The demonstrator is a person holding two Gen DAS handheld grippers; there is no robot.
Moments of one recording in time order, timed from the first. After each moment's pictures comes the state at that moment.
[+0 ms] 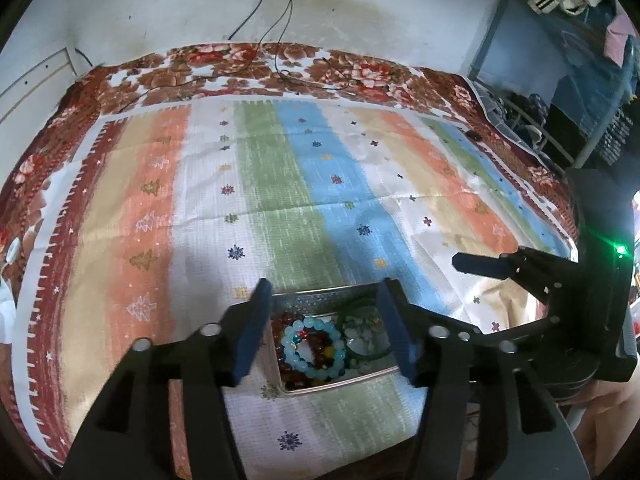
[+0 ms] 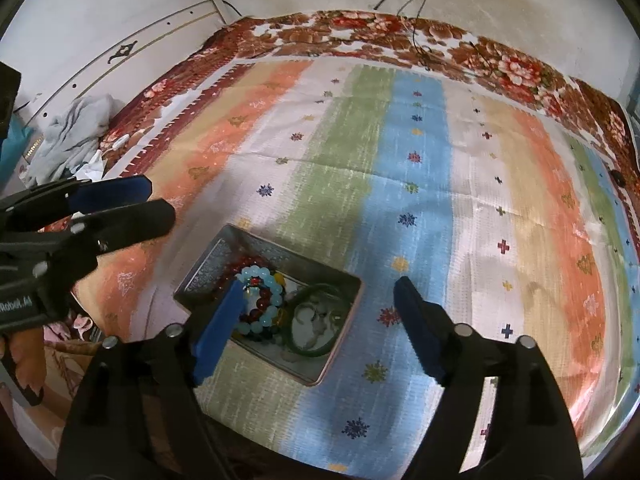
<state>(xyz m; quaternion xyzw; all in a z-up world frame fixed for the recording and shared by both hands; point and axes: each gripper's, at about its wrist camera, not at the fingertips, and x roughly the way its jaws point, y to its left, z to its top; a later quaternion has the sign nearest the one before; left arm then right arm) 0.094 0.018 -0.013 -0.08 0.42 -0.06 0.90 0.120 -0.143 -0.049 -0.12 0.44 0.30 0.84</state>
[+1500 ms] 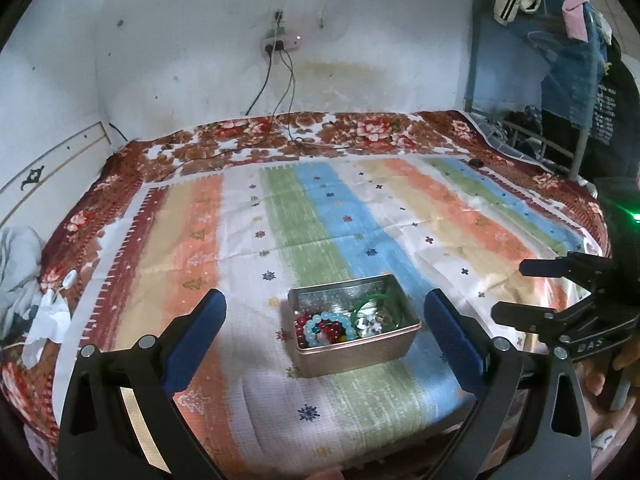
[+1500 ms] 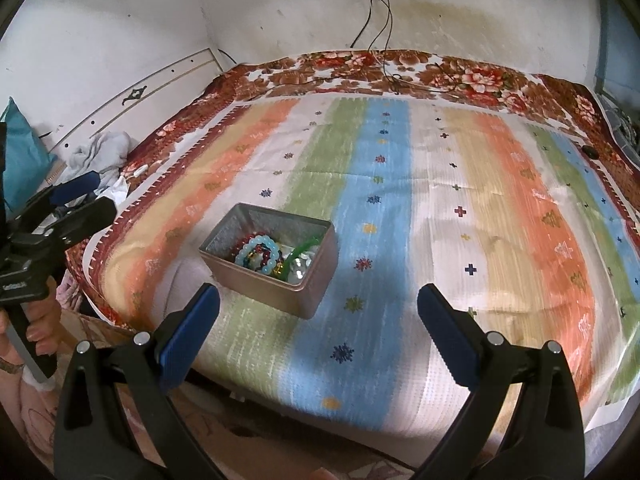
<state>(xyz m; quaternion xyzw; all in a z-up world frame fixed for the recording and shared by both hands) -0.012 -0.014 0.010 -0.01 0.30 -0.01 0.95 0.035 -0.233 -0.034 -0.05 0.39 0.29 0.87</state>
